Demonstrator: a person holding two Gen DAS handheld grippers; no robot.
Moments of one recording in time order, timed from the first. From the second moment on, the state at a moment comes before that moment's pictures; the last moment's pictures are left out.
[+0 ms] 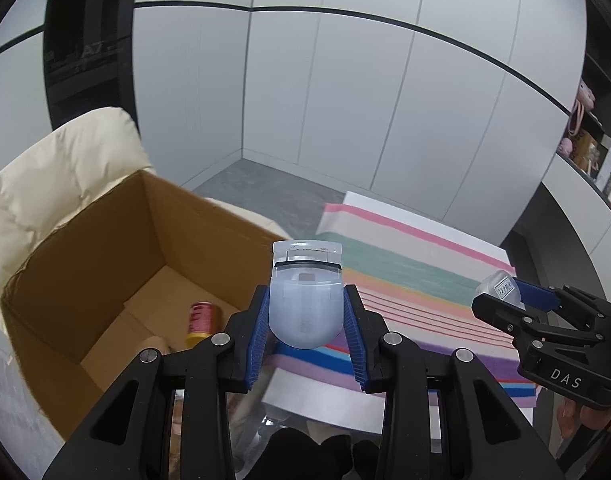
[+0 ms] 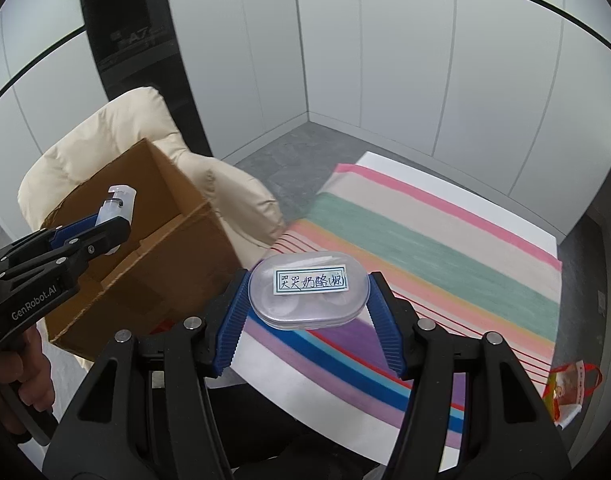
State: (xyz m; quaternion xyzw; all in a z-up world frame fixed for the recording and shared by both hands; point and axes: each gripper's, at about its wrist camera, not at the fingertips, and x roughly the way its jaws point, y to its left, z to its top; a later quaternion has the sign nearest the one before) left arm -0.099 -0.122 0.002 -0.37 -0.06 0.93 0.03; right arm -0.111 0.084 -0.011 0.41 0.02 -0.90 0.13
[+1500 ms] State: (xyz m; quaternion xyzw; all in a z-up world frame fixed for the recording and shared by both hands) left arm -0.019 -0.275 0.000 -0.35 -0.08 0.92 -0.15; right arm -0.105 -0.127 -0.015 0.40 0.09 -0.87 0.29
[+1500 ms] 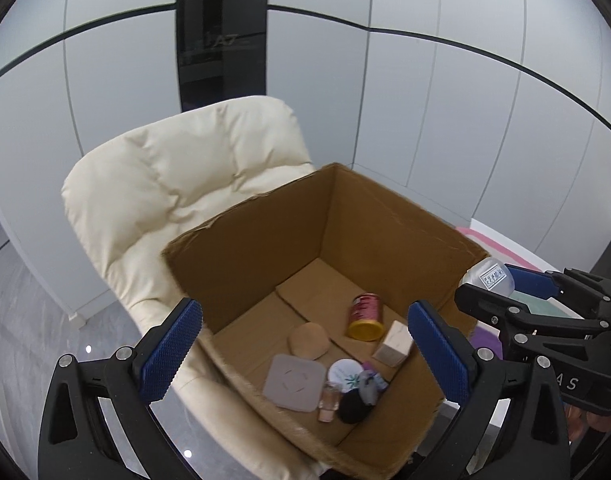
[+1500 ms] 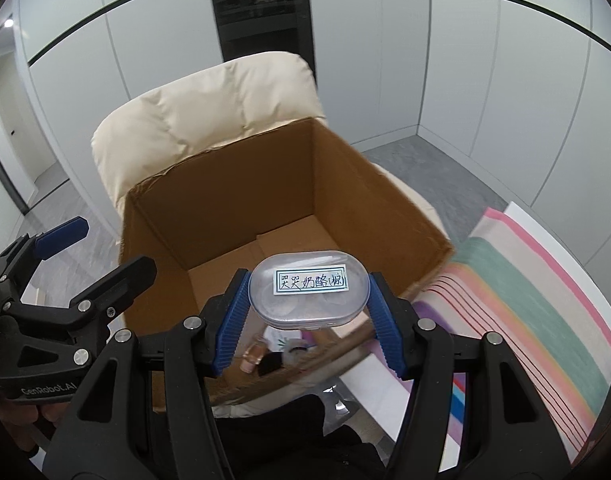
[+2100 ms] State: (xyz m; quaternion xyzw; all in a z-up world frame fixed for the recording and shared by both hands) left arm -0.023 -0.280 0.001 -0.34 -0.09 0.92 -0.16; right arm -0.109 -0.123 -0.021 0.40 0.09 -0.87 0.27
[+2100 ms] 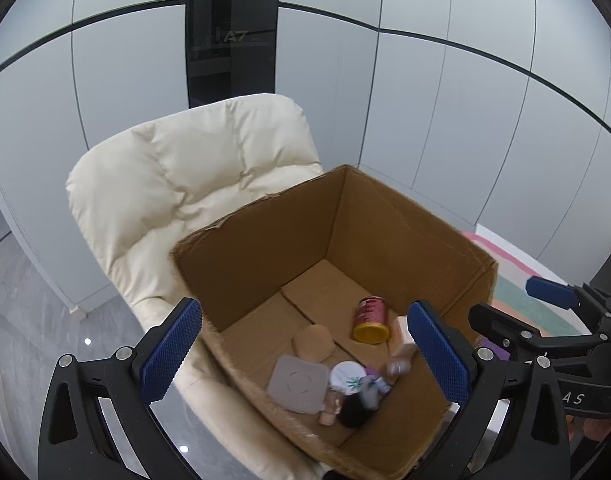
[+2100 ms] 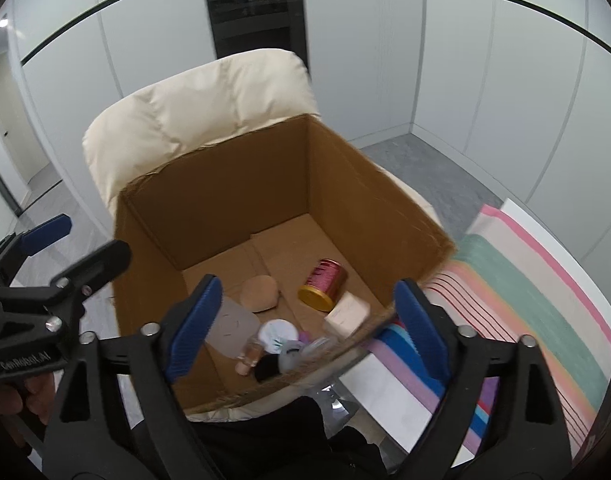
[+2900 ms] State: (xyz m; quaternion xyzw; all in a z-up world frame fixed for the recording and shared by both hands) left arm -0.087 -0.167 0.007 -0.35 -0.07 0.93 -0.07; right arm -0.131 0.040 -0.016 0.40 0.01 -0.90 0.14
